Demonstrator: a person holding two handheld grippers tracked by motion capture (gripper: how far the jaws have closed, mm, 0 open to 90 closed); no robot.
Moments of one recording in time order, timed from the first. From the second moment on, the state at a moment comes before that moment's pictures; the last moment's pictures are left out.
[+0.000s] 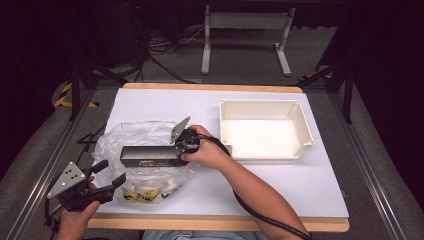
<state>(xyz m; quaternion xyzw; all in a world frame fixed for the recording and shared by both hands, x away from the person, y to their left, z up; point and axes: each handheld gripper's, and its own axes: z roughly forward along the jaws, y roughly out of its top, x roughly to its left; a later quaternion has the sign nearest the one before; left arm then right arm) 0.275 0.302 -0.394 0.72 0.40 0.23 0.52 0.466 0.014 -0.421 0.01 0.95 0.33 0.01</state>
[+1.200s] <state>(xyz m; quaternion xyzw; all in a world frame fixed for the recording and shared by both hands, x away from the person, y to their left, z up) 0.275 0.301 -0.394 0.72 0.39 0.23 0.52 0.457 0.004 -0.357 0.01 0.95 0.33 0.01</state>
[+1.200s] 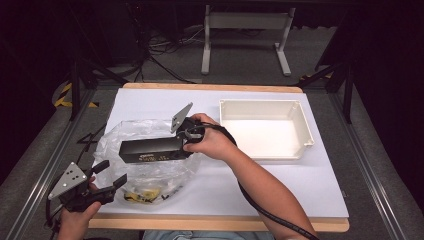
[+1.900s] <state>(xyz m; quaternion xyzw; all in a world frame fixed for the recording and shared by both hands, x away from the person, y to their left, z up) 0.279 0.302 -0.396 0.72 0.40 0.22 0.52 0.447 -0.030 -0.302 0.00 0.94 0.33 0.03</state>
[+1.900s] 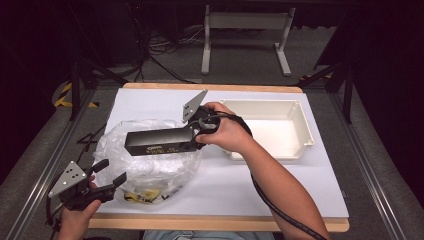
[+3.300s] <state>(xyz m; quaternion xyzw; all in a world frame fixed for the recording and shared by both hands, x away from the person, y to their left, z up) 0.301 0.289 -0.394 0.73 0.38 0.21 0.53 0.435 -0.188 -0.263 0.08 0.93 0.36 0.08</state>
